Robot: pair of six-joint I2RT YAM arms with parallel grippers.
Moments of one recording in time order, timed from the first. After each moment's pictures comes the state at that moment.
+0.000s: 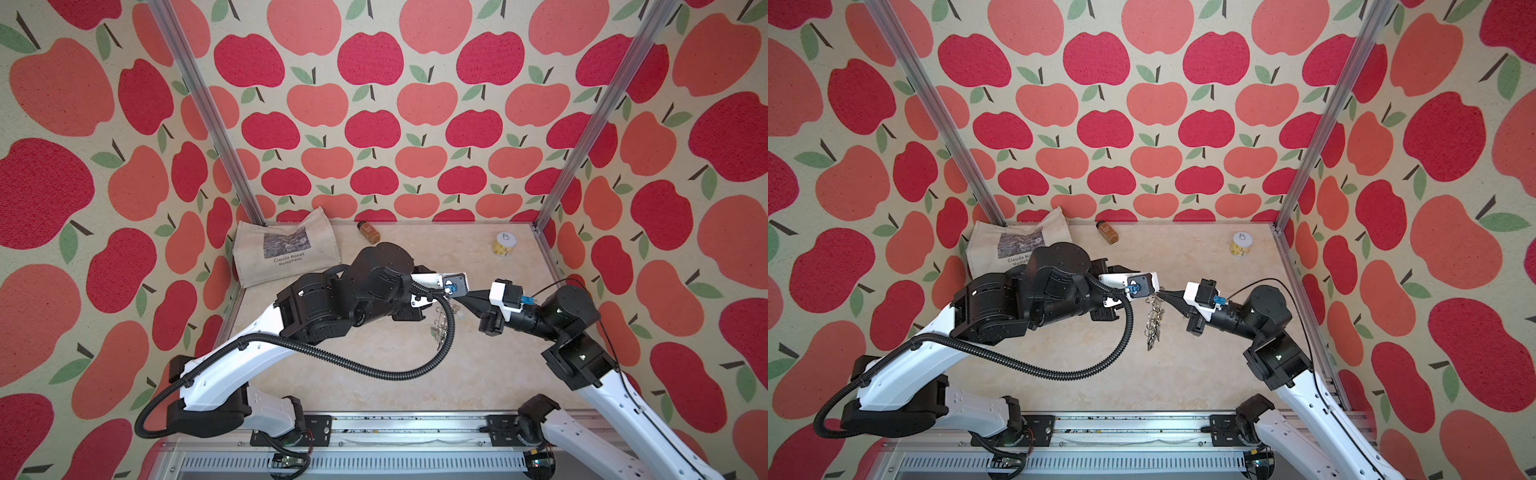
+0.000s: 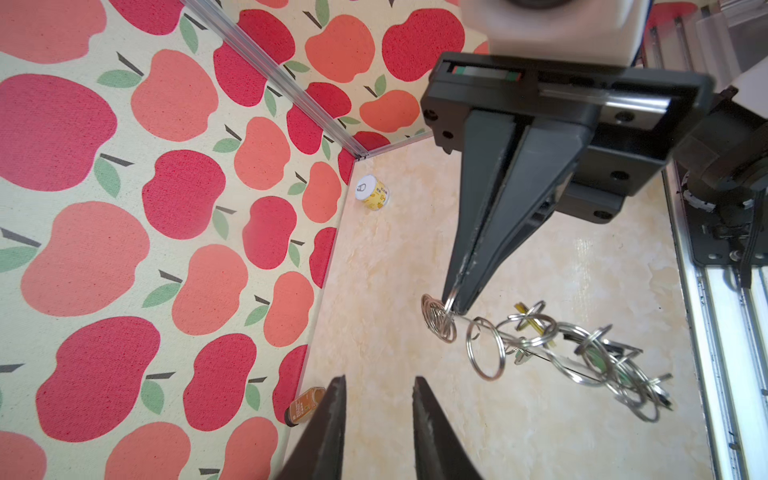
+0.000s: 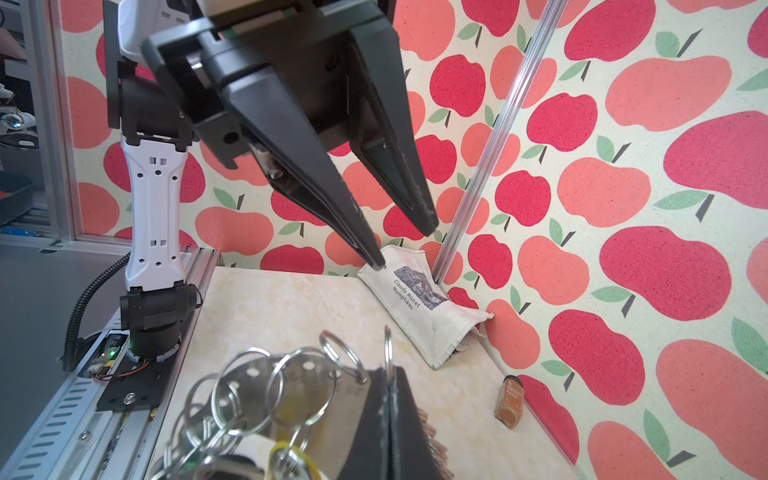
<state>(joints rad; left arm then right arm) -1.20 1.37 1.88 -0.97 -0.23 0.64 0.61 0.71 0.81 0.04 -0.73 -0.25</state>
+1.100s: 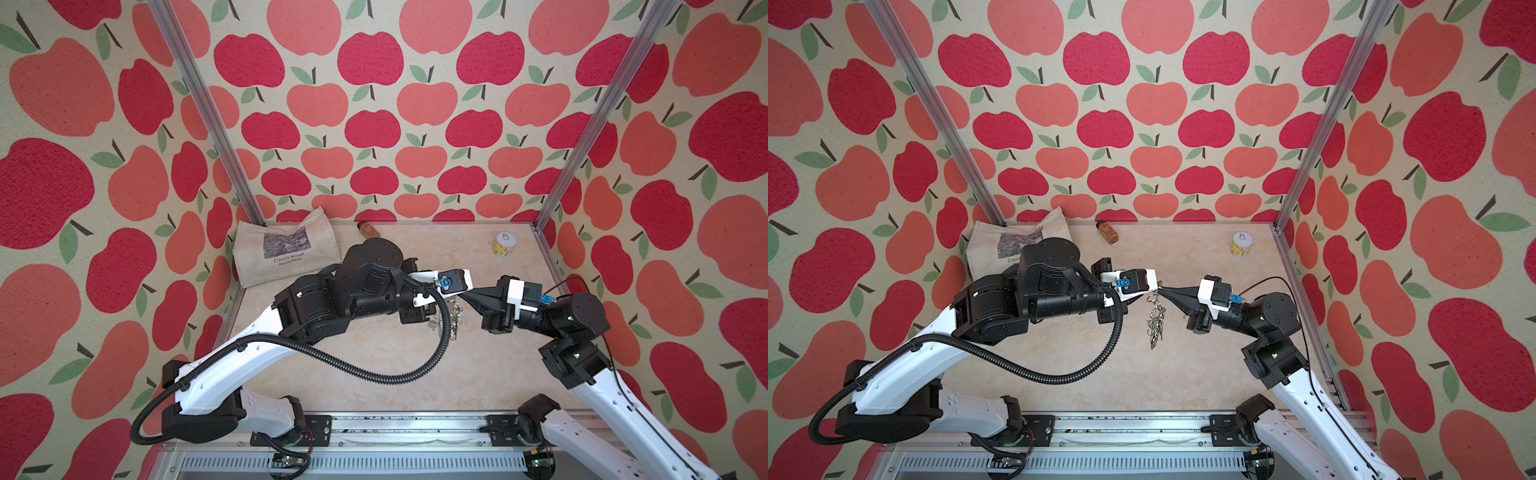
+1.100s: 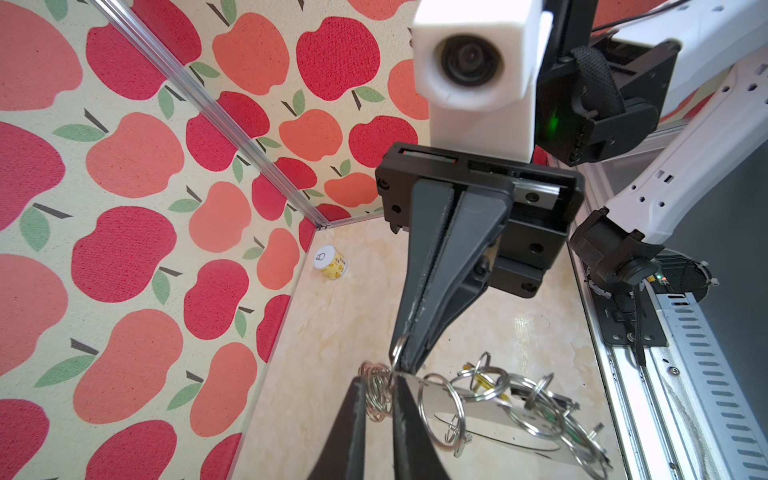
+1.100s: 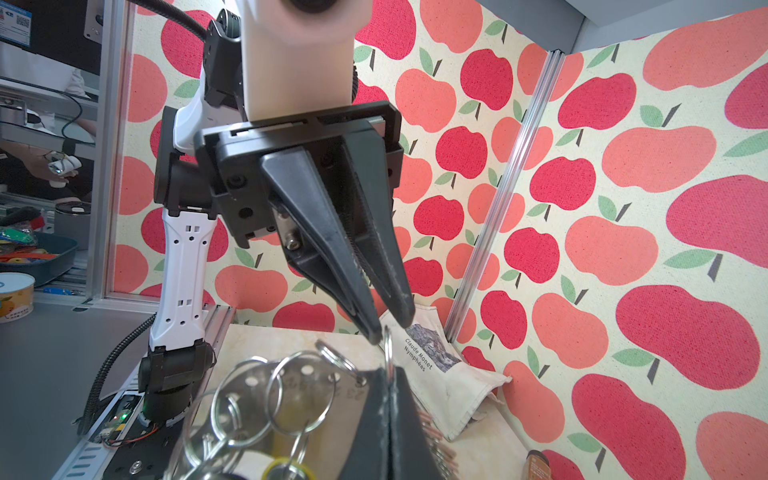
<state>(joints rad) -1.15 1.34 1.79 -0.80 0.04 0.56 0.59 0.73 0.77 0.31 -0.82 -0.07</state>
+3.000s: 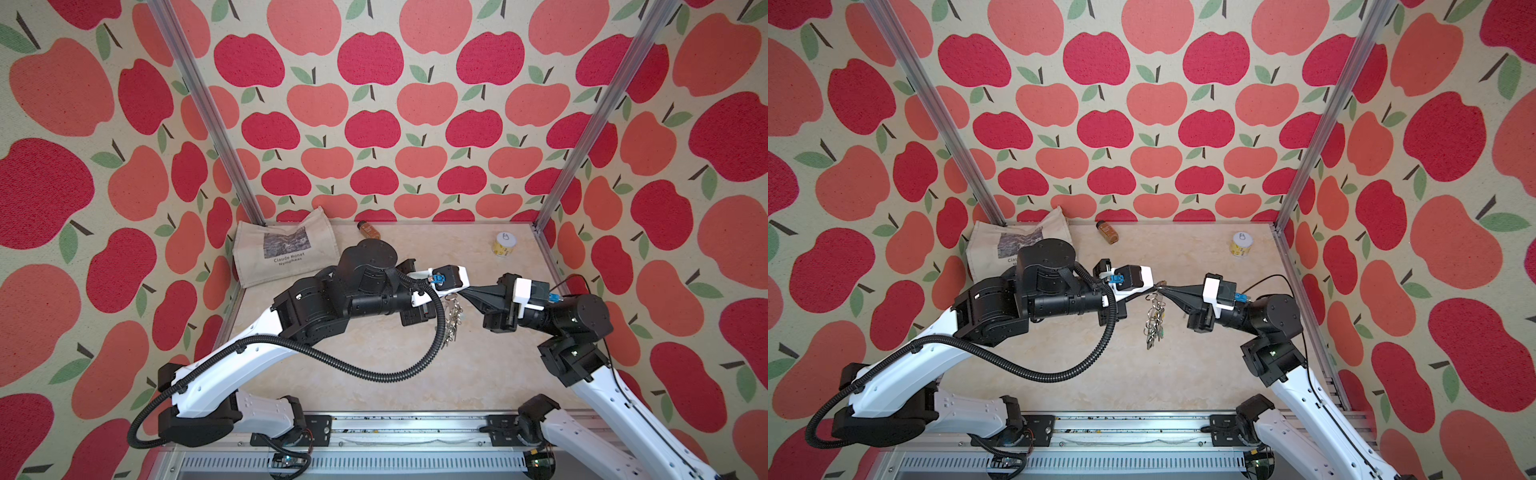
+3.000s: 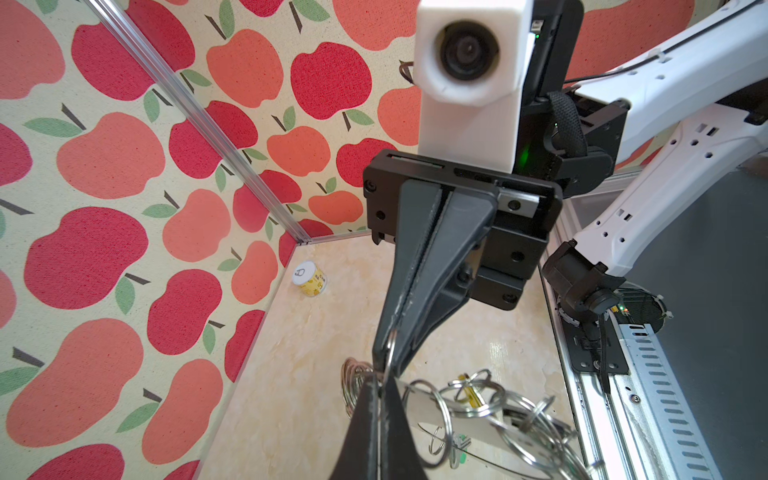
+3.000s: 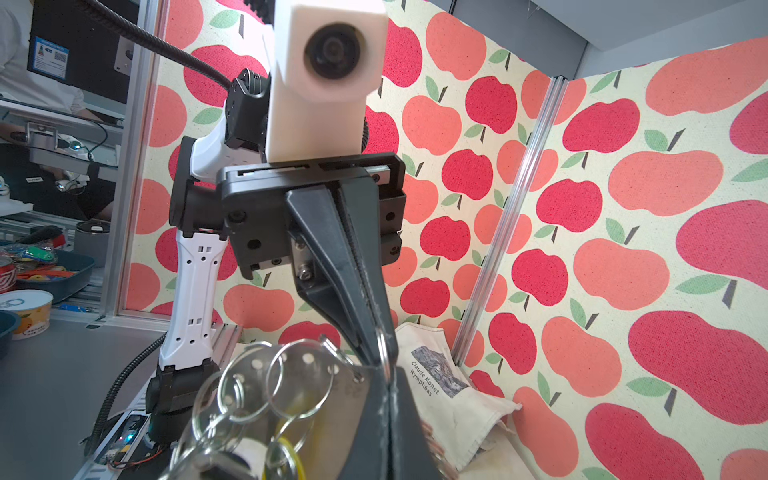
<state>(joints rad) -1.13 1.31 1.72 -0.72 0.13 0.49 0.58 0.75 0.77 0.42 -0.86 0.00</state>
